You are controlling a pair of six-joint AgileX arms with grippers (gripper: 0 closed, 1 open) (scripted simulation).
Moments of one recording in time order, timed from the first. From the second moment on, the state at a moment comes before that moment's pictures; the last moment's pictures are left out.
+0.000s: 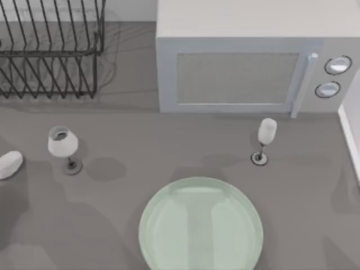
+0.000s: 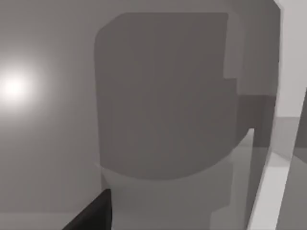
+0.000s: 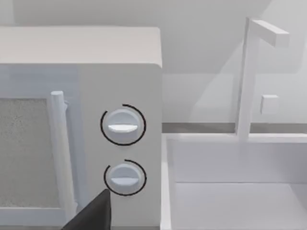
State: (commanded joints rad) left arm 0.32 1.89 0.97 -0.65 -0.01 1.08; right arm 0.00 0.00 0.00 0.00 0.00 0.00
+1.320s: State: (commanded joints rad) left arm 0.32 1.81 1.03 -0.76 0.02 1.06; right arm 0.00 0.00 0.00 0.00 0.00 0.00
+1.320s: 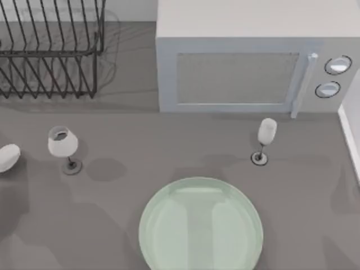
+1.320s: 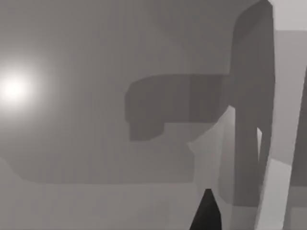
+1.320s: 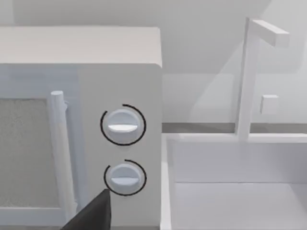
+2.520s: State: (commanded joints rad) left arm 0.27 1.69 1.27 -1.09 -0.01 0.85; right arm 0.00 0.00 0.00 0.00 0.00 0.00
